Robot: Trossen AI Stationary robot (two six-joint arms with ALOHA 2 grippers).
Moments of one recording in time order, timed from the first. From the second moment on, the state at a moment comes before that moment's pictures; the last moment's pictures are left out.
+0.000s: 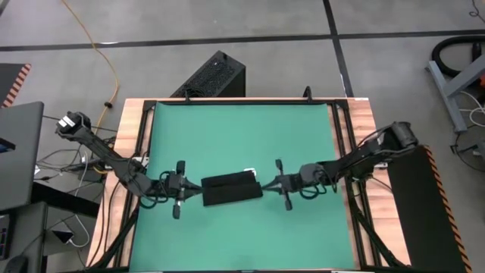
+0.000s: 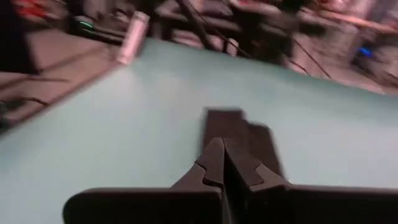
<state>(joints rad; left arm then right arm) -0.64 0.95 0.42 0.40 -0.63 -0.19 0.27 1.48 0.43 0.91 0.07 -0.15</state>
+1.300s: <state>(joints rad) -0.51 1.62 0.42 0.68 -0.64 -0.24 0.11 1.98 0.55 1.11 -0.09 0.03</state>
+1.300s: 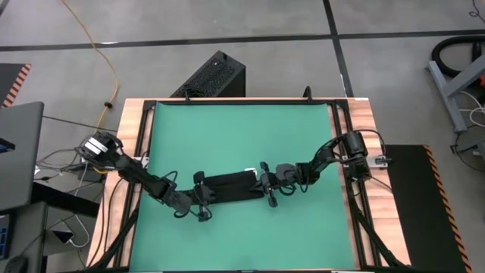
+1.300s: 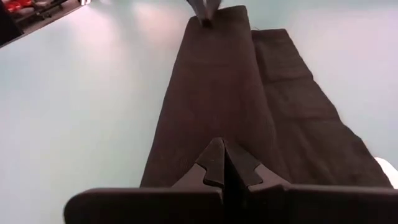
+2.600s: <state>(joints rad) -0.48 1.66 0.36 0.61 -0.59 -0.37 0.11 1.98 0.55 1.11 -0.08 0.05</state>
